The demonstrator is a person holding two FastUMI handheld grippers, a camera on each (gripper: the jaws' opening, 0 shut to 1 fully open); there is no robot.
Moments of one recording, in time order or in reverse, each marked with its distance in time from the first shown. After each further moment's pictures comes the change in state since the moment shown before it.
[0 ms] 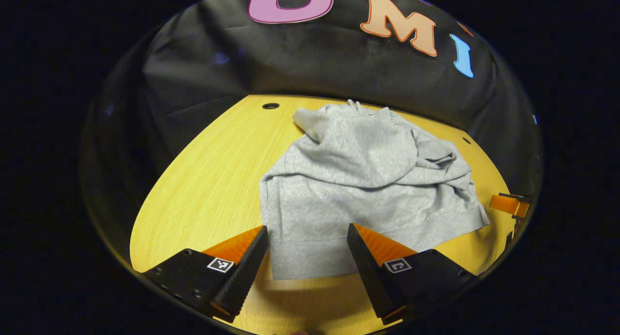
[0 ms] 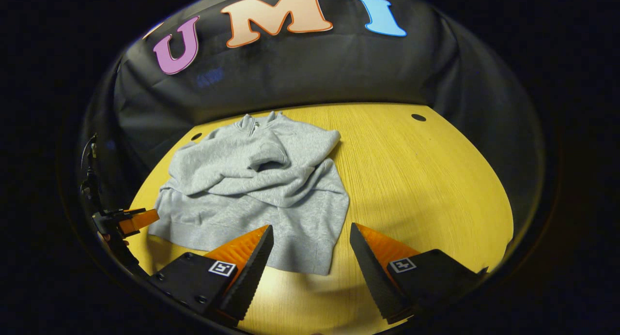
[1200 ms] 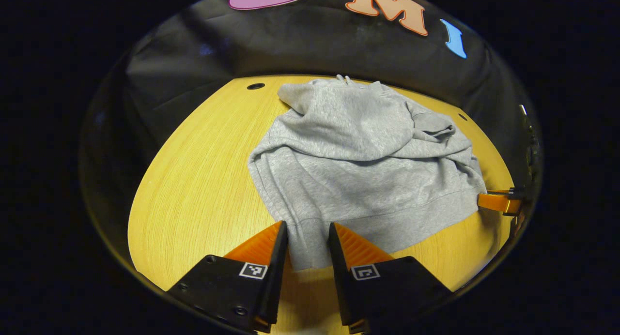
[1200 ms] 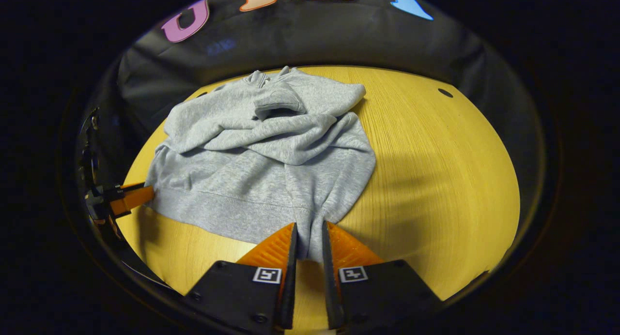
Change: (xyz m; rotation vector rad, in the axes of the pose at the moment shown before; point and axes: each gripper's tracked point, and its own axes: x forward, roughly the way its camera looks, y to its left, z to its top) left arm 0.007 -0.014 -0.021 0.044 0.134 -0.052; right arm 0.027 0.017 -0.049 -0.054 0.205 0.087
